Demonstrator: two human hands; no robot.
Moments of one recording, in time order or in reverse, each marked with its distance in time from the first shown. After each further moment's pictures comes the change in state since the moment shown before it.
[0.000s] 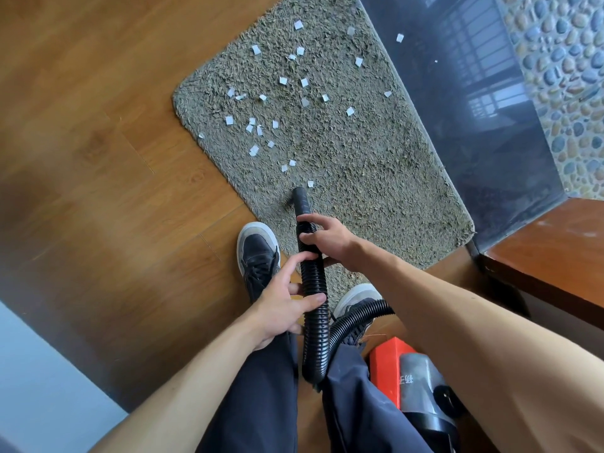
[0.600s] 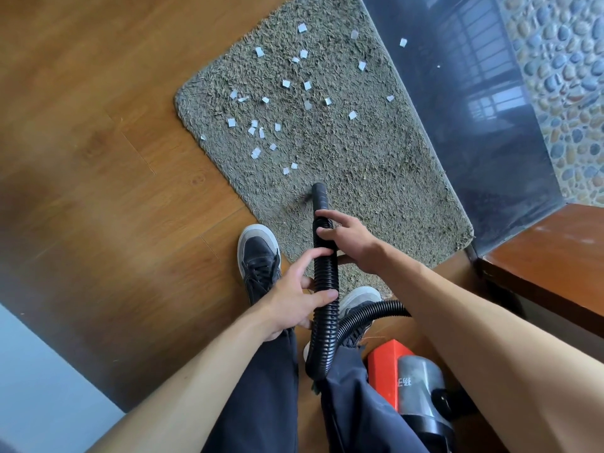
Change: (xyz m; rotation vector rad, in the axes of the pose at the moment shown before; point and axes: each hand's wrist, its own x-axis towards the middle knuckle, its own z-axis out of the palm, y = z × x) left_hand 0.011 0.017 0.004 0.048 -0.070 0.015; right_hand -0.003 -0.001 -0.023 0.139 0.056 -0.014
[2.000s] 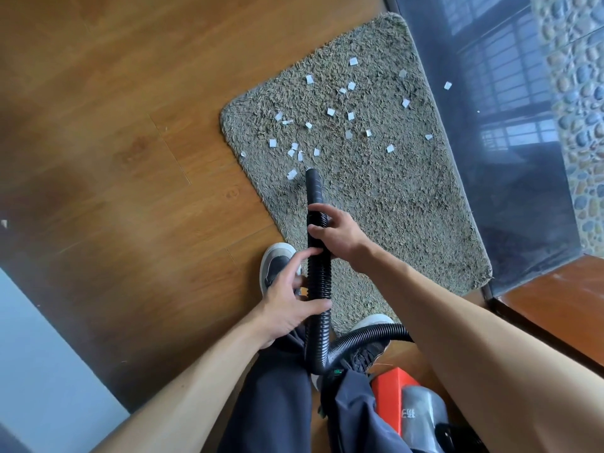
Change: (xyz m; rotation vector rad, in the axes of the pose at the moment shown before) left_hand -0.011 0.013 -0.068 -0.107 0.137 0.166; right_hand 0.033 -0.067 0.065 -0.279 0.022 -0.180
